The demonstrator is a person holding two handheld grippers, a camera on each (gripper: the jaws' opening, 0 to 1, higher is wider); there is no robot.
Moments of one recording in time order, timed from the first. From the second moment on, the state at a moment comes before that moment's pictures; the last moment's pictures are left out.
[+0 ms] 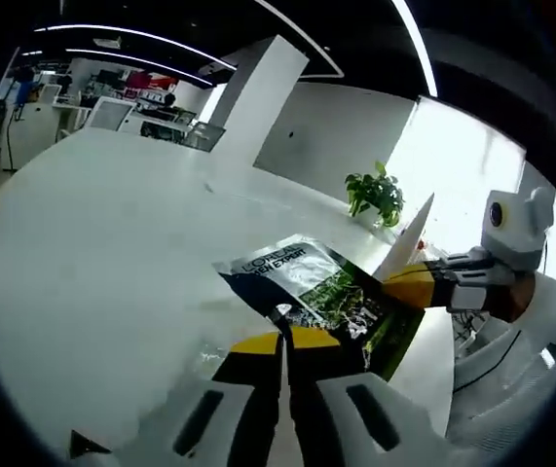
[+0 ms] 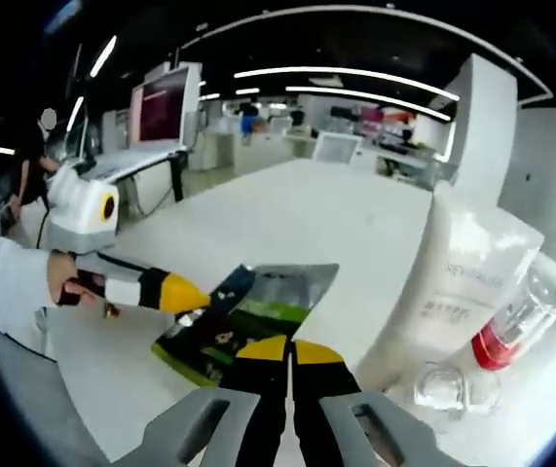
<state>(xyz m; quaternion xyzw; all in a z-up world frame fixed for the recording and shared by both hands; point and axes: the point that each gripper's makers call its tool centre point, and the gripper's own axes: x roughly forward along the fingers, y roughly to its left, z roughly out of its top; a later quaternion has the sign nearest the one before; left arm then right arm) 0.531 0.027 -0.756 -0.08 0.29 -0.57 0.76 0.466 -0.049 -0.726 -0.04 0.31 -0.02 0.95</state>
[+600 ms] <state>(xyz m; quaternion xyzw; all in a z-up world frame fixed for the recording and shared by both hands) 0.500 0.018 -0.768 -0.06 0.31 -0.59 0.75 0.435 -0.061 -0.779 -0.06 0.39 -0.02 0.92</state>
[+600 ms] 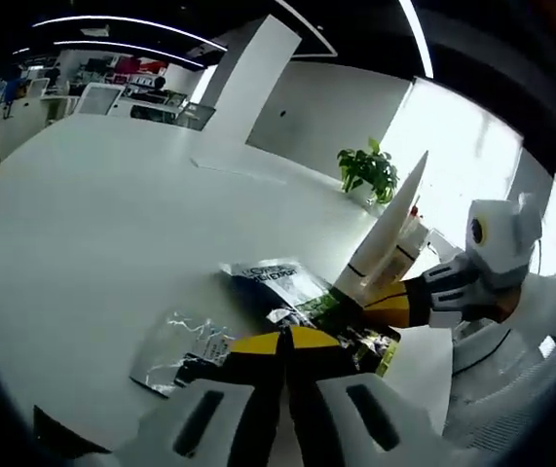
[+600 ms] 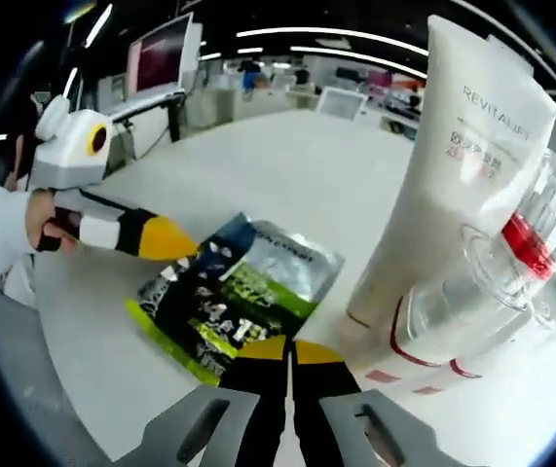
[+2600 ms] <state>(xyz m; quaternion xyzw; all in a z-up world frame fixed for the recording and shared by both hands) 0.491 0.009 -0.777 -0.01 0.30 -0.60 0.74 0.422 -0.062 -0.761 -0.06 0.40 -0.01 0.91</state>
